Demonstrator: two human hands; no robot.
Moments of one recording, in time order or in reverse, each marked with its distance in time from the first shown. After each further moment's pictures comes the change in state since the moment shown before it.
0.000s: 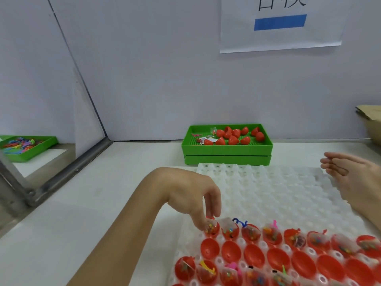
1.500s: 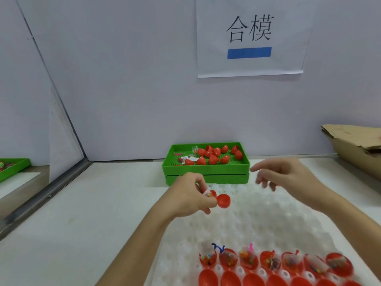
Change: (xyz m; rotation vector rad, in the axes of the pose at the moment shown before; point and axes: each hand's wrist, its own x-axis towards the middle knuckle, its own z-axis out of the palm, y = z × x) left_hand 0.062 0.003 0.012 -0.549 0.609 0.036; right_hand -0.031 -0.069 0.068 -0.486 -0.535 -0.227
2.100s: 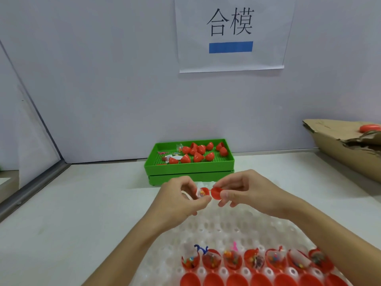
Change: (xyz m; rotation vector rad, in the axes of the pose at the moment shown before) left_hand 0.006 -0.016 0.026 -0.072 0.159 0.141; right_hand -0.005 0.007 0.036 0.195 -0.334 0.094
